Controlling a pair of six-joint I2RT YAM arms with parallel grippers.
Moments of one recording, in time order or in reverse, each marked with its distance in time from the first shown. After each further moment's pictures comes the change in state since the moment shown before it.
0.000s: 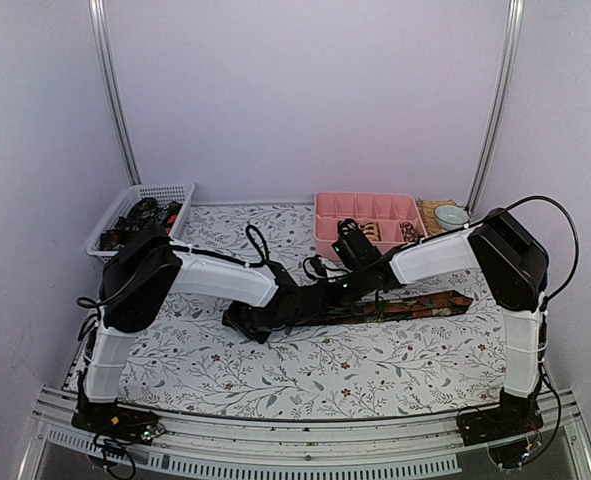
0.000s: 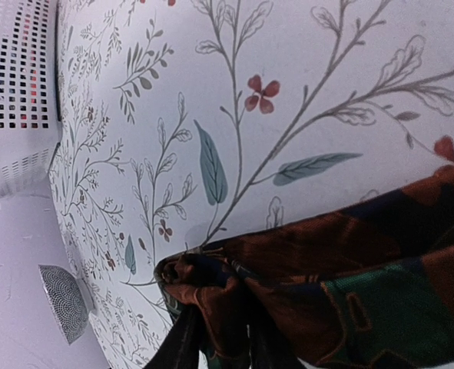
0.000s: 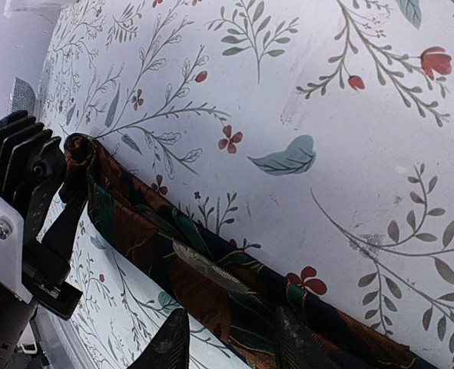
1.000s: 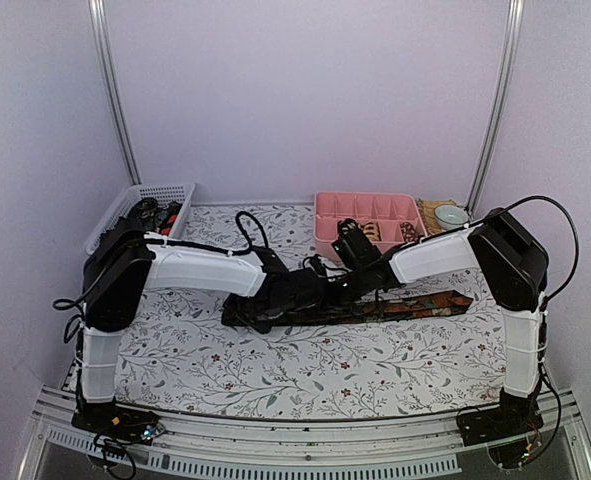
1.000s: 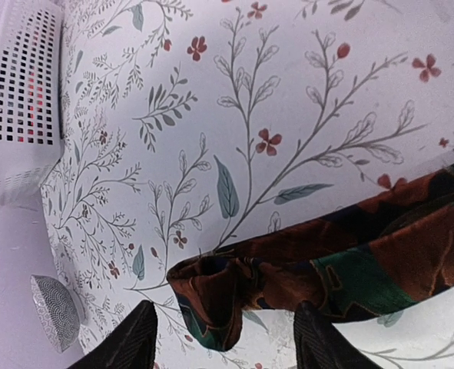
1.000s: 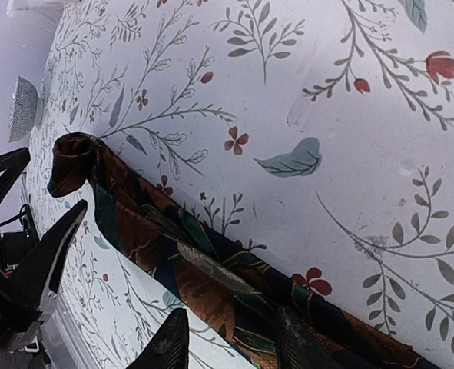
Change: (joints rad) left arm -0.001 -0.107 -0.011 0.053 0.005 0.032; right arm 0.000 0.000 0.004 -0.002 -0.007 0.001
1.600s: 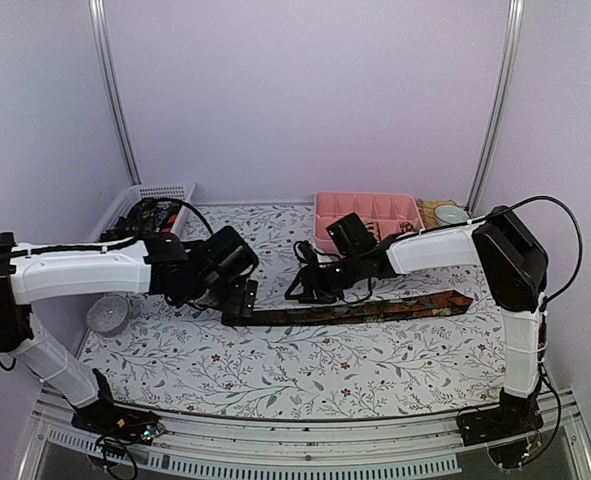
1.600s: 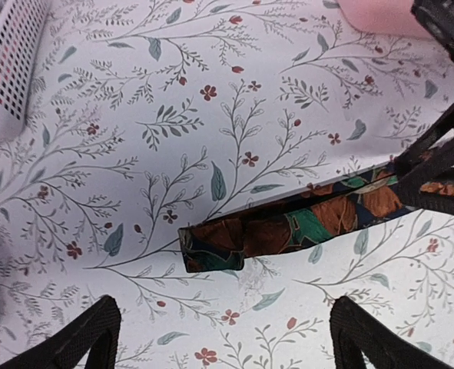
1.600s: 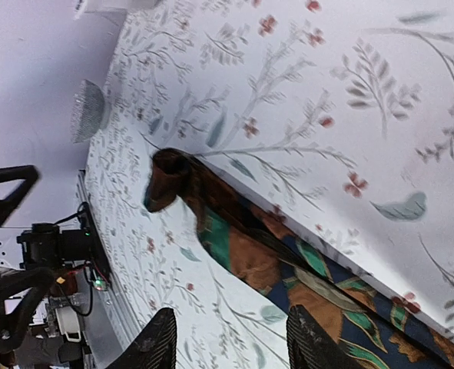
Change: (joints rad) left arm 0.049 -0.580 -0.375 0.332 0.206 -0.021; right arm 0.012 0.000 0.088 0.002 -0.129 0.074
